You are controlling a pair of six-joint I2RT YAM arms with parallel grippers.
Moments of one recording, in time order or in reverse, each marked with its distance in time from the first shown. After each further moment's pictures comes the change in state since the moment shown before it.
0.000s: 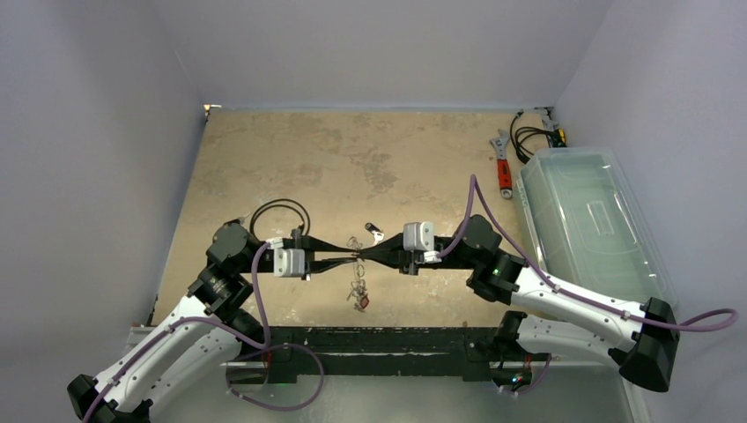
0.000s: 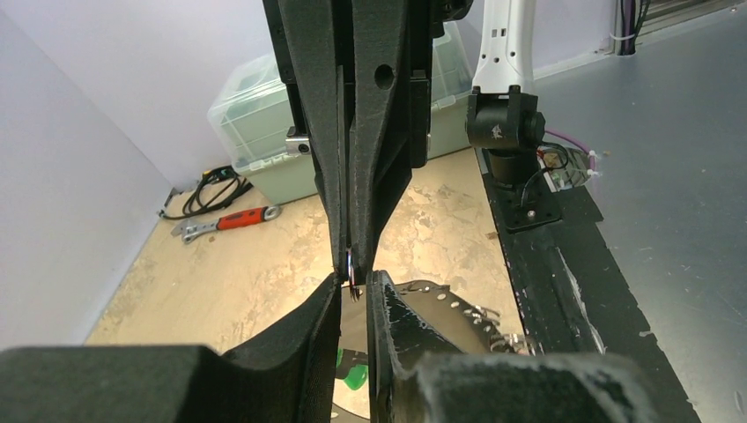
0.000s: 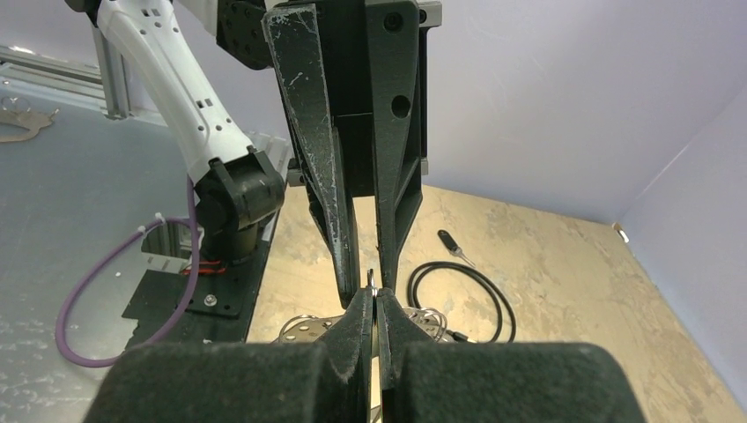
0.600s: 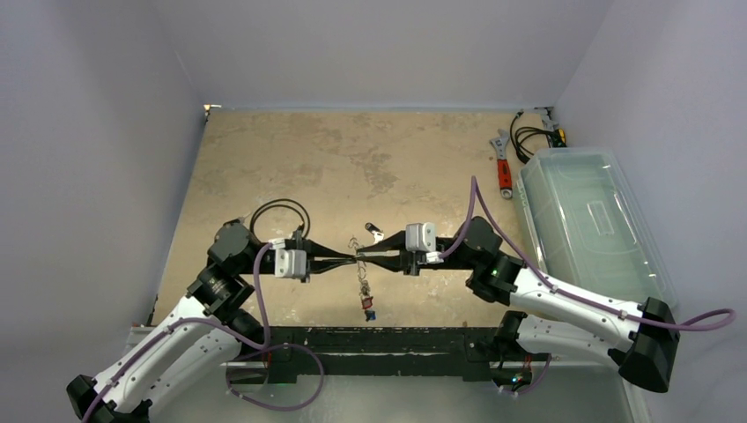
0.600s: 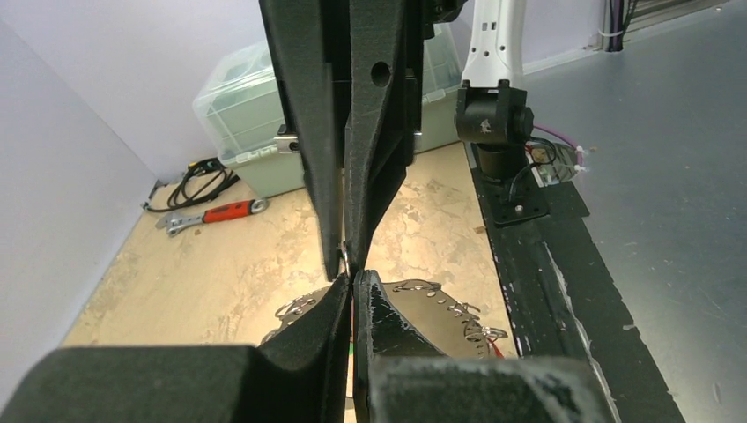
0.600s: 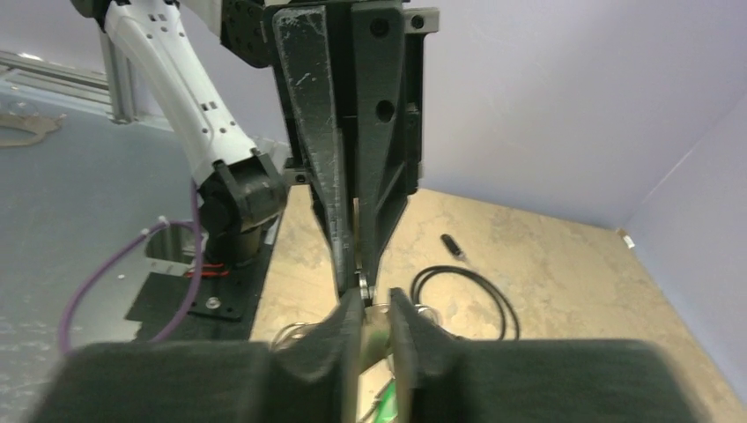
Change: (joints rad) left arm -0.003 -0.002 0.006 -0.044 -0.002 0.009; right arm -0.007 0.000 -0.031 0.053 -0.026 0.019
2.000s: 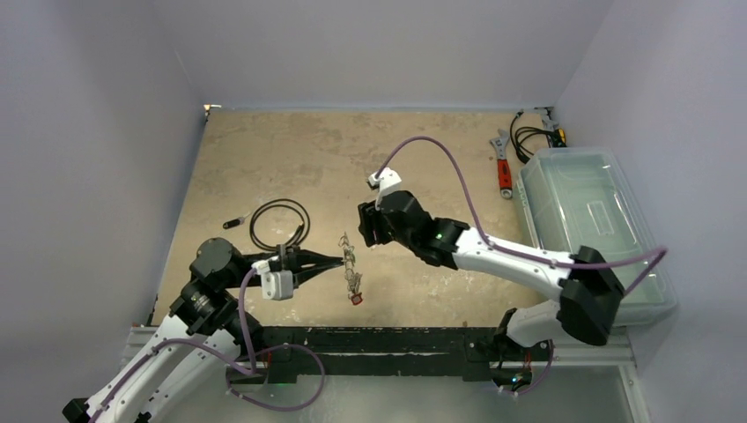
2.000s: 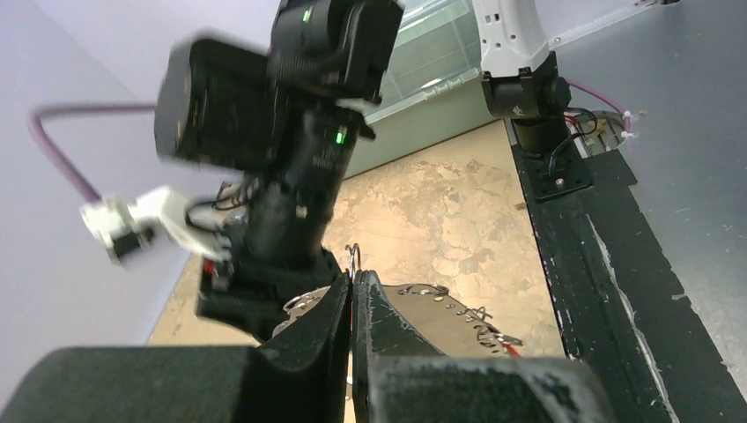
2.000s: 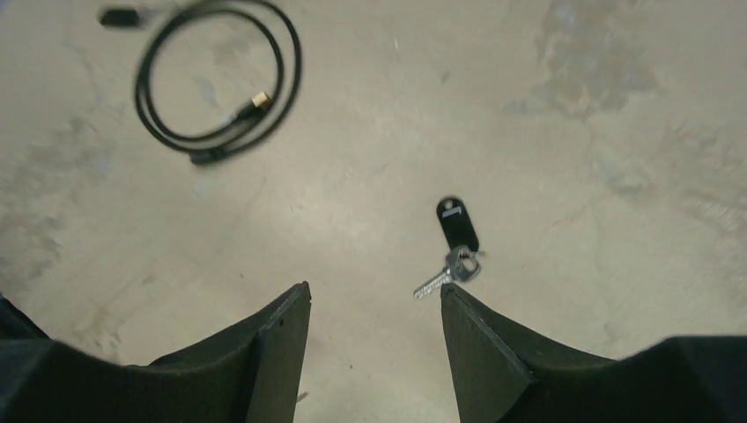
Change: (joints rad) left arm 0.003 -0.165 -0.001 -0.168 -0.051 0.157; right arm -0.020 0.405 0.309 -0.539 0.862 0.555
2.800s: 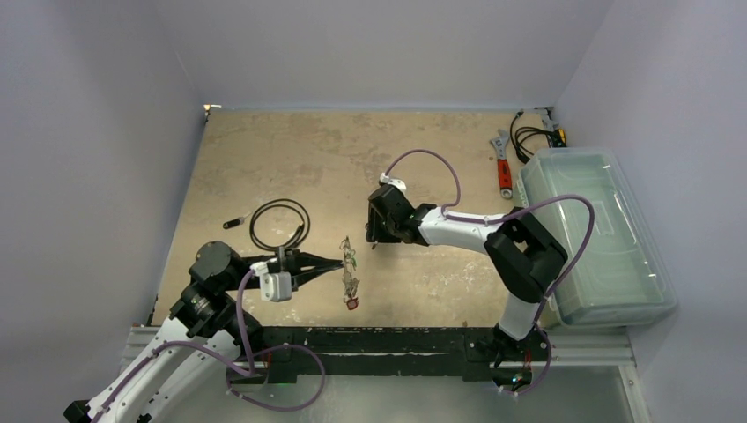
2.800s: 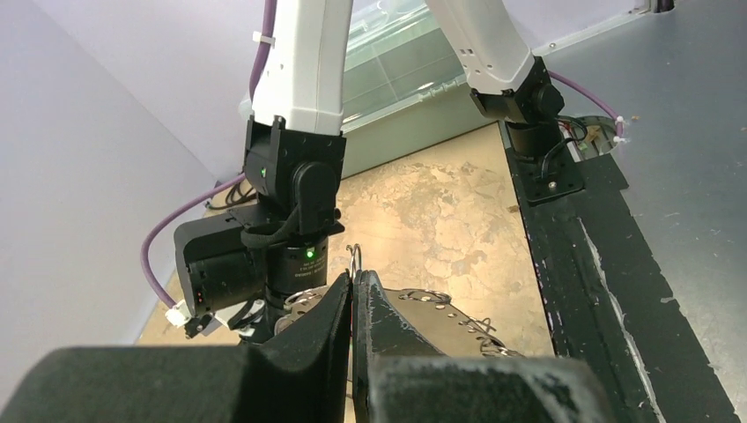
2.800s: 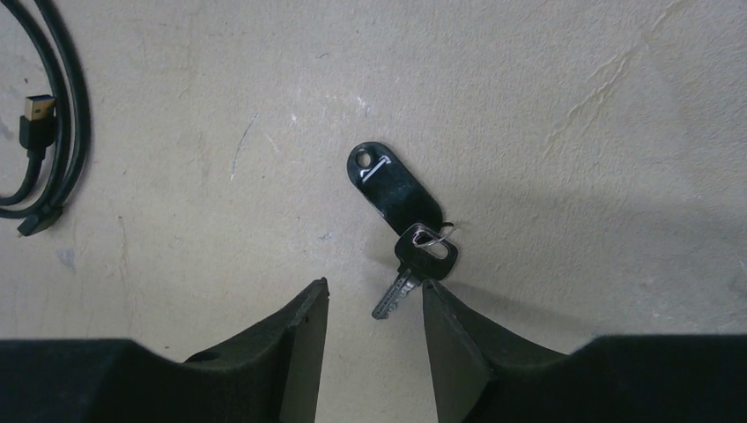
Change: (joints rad) left arm 0.000 -0.034 -0.026 0.011 0.000 -0.035; right arm -0.161 0.416 0.085 -0.075 -0.150 0.401
